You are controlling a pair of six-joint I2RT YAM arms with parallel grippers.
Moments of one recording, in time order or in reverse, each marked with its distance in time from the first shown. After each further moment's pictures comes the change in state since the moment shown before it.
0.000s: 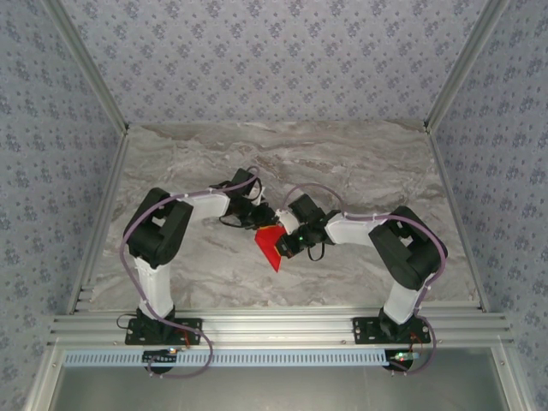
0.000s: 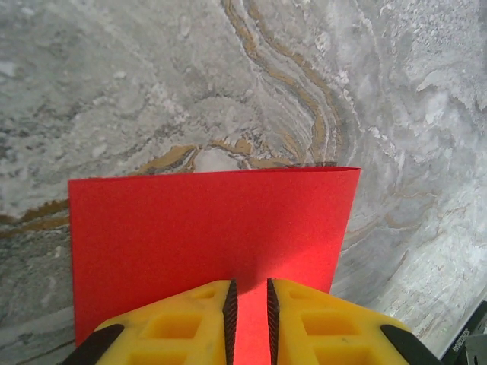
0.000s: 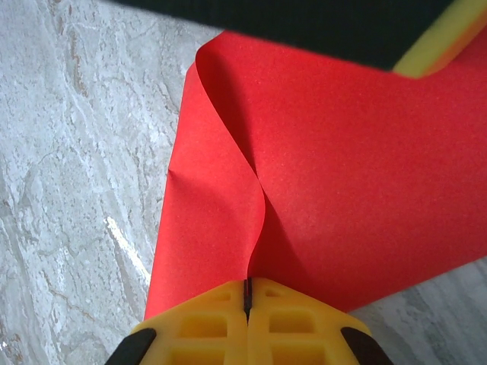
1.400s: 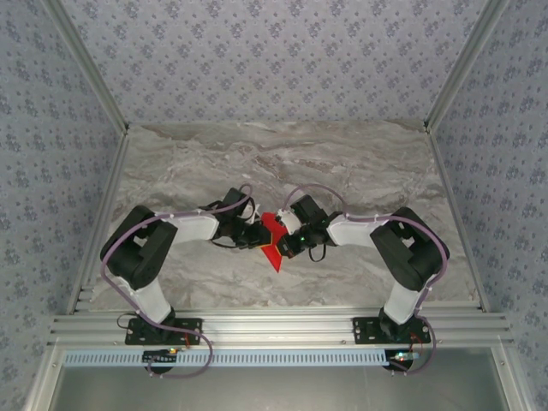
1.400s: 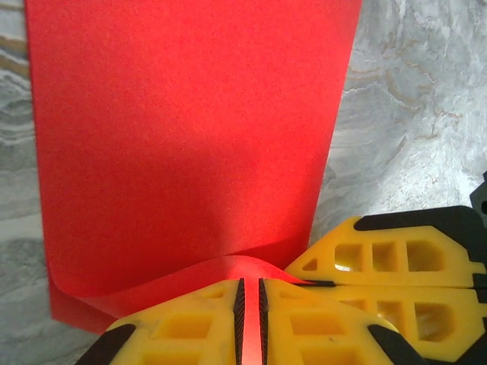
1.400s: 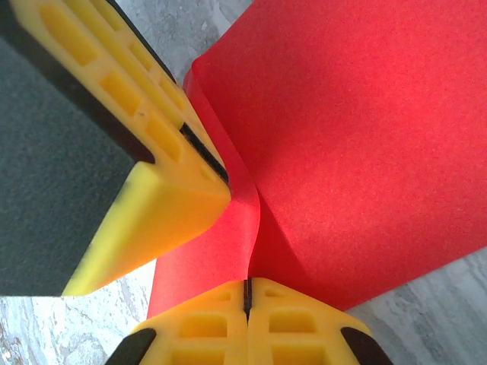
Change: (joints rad) left arm -0.053 -0.216 -0.304 0.147 0.025 -0.087; right arm -0.009 -0.011 -0.027 0.035 0.000 0.019
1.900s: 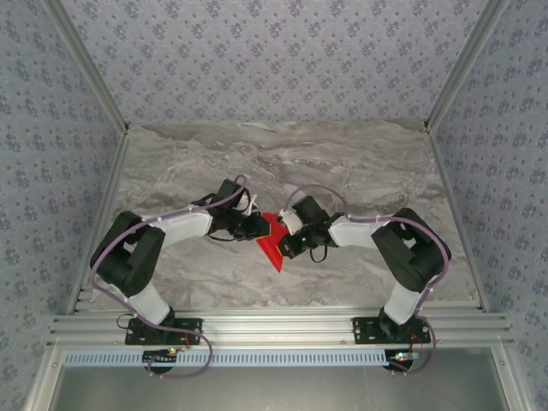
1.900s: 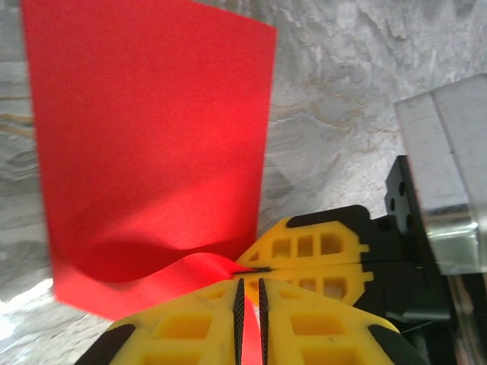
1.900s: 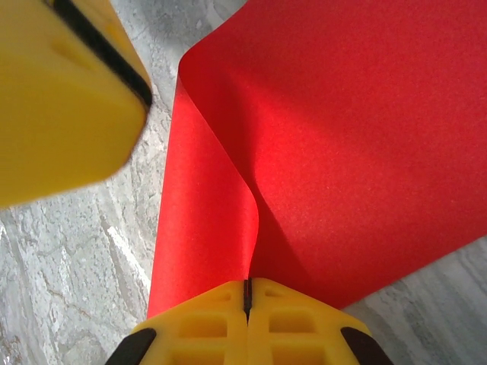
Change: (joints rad) left arm 0.027 -0.070 0.044 -0.049 0.024 0.019; right arm -0.005 -0.011 -0.019 0.018 -0.001 0.007
